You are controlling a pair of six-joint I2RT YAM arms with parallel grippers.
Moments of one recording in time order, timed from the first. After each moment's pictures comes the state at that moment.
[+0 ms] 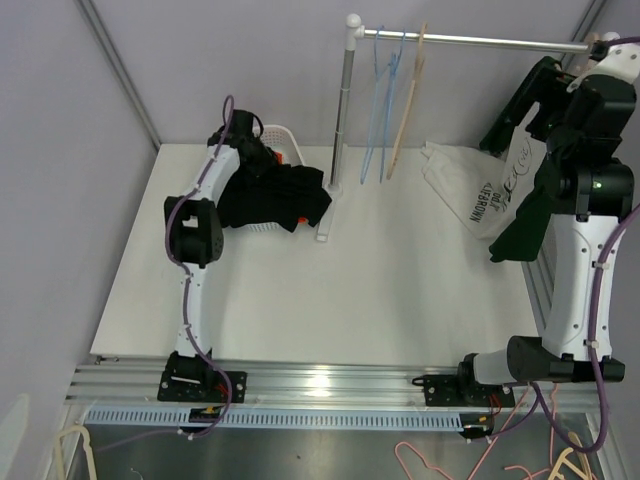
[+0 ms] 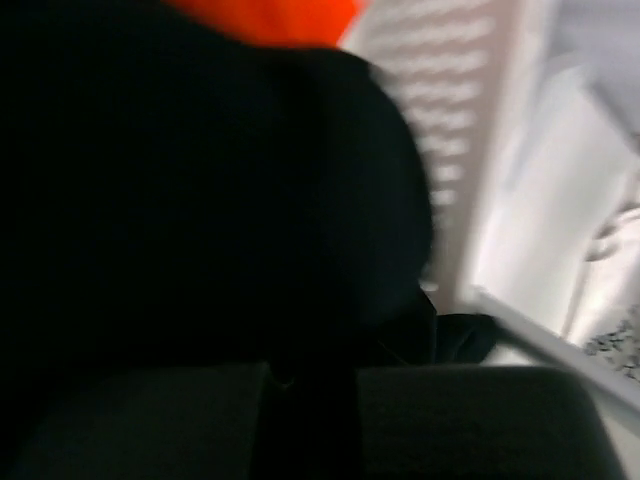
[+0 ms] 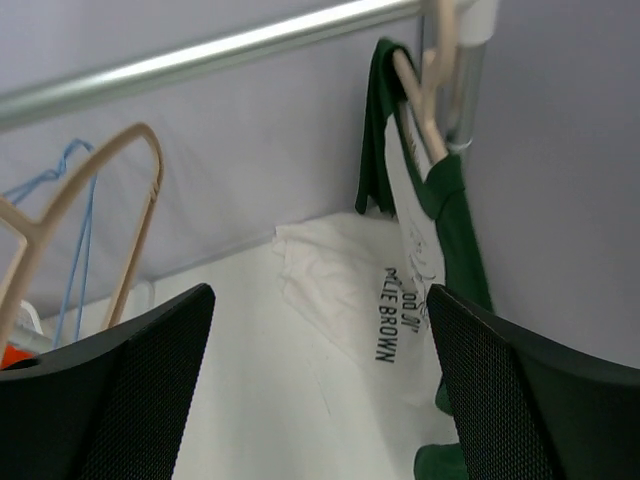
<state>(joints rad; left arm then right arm) -0.14 2.41 2.30 -0.74 0.19 -0.75 -0.03 1.40 2.01 -0.78 0.25 0.19</state>
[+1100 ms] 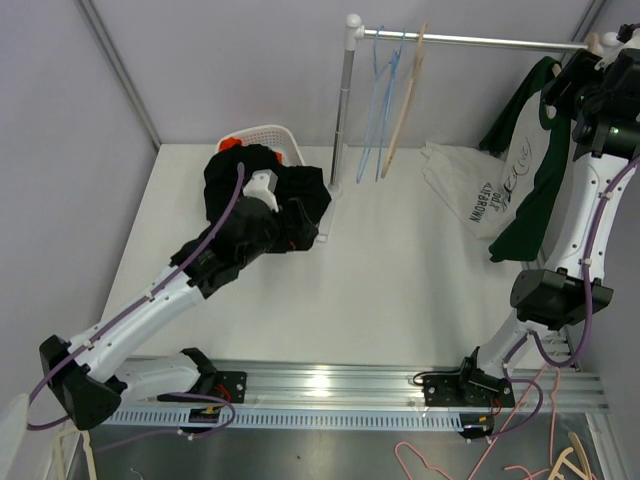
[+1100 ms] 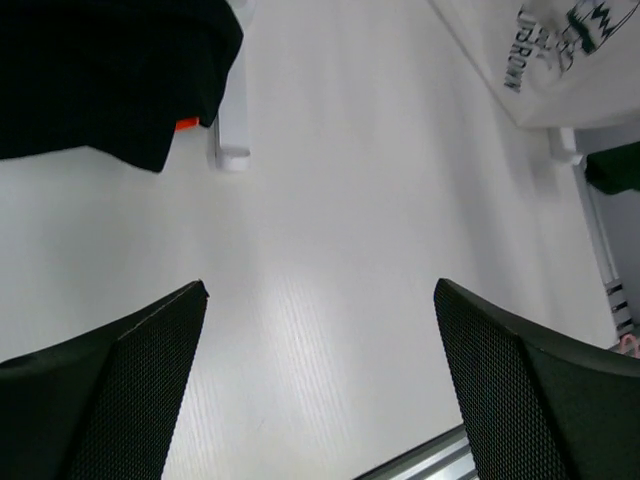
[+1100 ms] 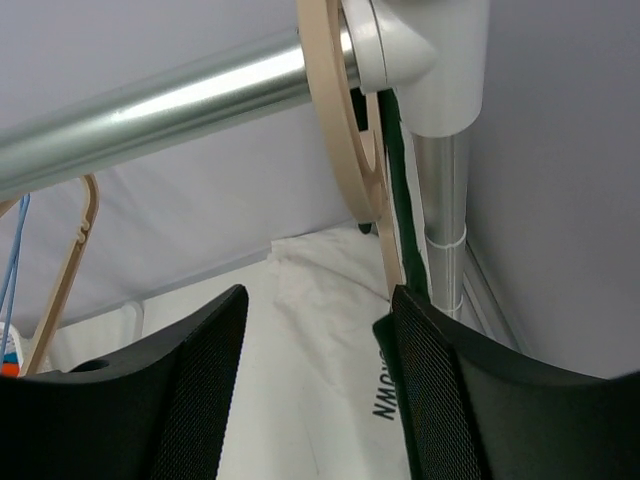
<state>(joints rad) -0.72 1.11 1.09 -0.46 -0.19 -0.59 -0.34 1.78 2.29 -0.72 -0.14 0.22</state>
